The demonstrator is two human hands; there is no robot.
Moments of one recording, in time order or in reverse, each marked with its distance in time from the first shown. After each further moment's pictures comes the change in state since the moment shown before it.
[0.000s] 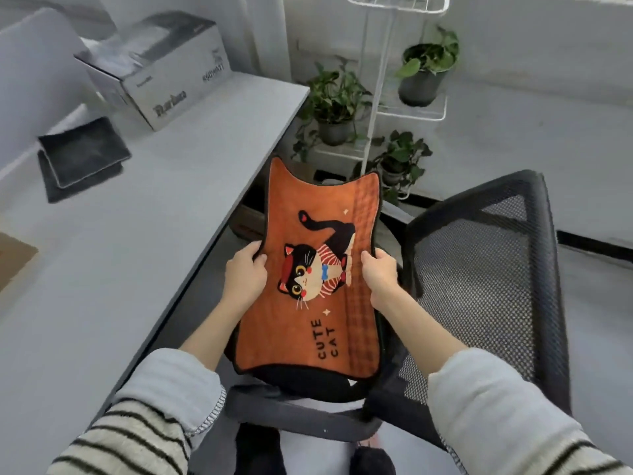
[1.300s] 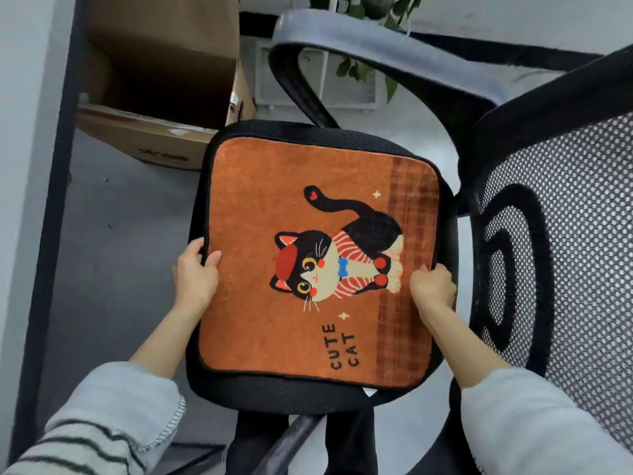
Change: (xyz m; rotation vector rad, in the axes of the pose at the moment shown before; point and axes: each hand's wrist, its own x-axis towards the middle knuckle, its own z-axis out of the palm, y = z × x) left_hand 0.212 -0.222 0.145 0.139 -0.242 -0.283; right_hand 0.176 0.209 0.037 -0.473 0.523 0.586
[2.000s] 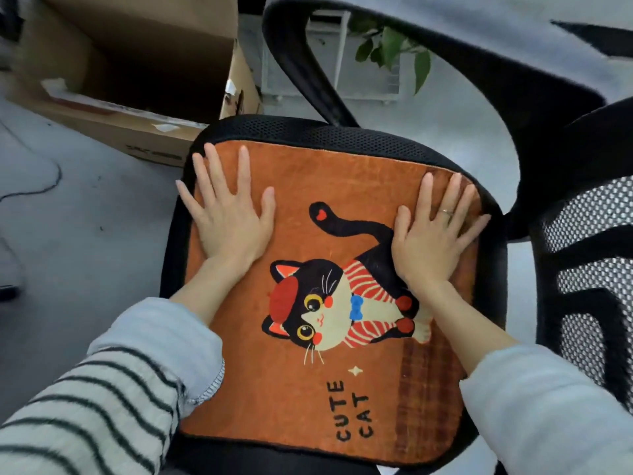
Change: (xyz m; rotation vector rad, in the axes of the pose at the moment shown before) left_hand 0.086 0.071 0.079 0.719 0.275 0.498; right_hand 0.065 -0.083 0.066 -0.530 0.324 -0.758
